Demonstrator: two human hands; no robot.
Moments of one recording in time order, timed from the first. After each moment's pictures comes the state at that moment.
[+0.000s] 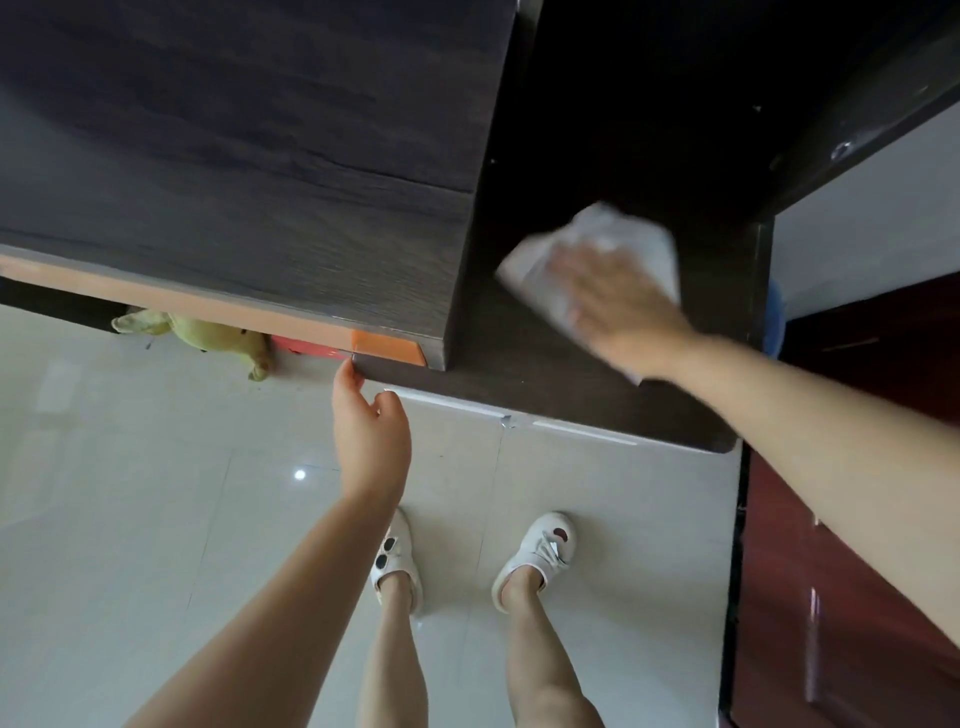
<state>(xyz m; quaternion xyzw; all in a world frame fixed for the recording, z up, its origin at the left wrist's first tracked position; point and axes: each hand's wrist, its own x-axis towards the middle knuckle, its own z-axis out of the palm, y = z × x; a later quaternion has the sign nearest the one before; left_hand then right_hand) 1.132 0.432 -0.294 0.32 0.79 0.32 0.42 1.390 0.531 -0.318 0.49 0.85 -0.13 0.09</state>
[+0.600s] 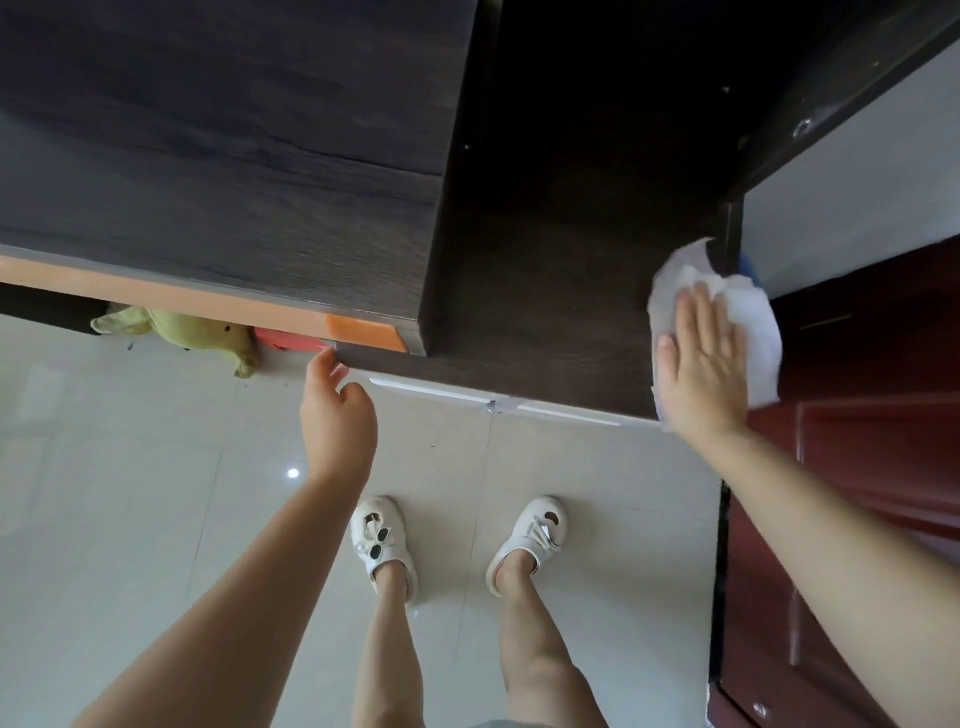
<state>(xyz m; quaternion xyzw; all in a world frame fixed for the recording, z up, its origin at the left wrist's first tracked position) 1.116 0.432 -0.294 0.32 0.79 0.30 0.43 1.440 0.433 -0.323 0.76 0.64 -0.06 0.04</state>
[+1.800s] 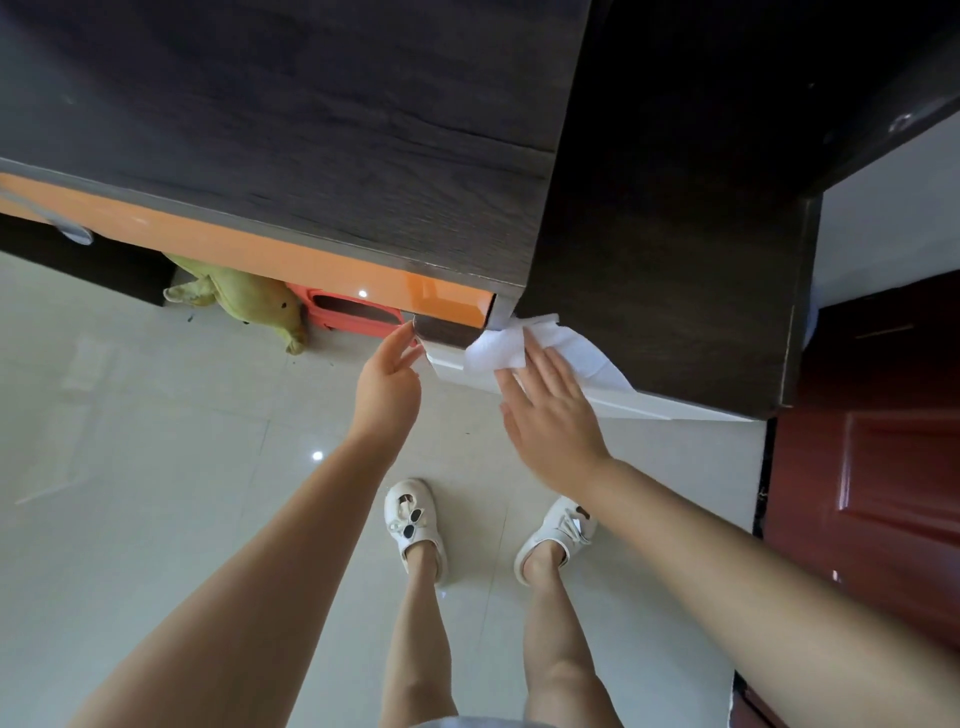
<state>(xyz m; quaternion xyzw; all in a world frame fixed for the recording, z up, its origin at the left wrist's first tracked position) 1.081 0.433 -0.297 0.33 0.70 0.31 0.55 1.253 0.396 -0.327 0.54 0.84 -0.05 0.02</state>
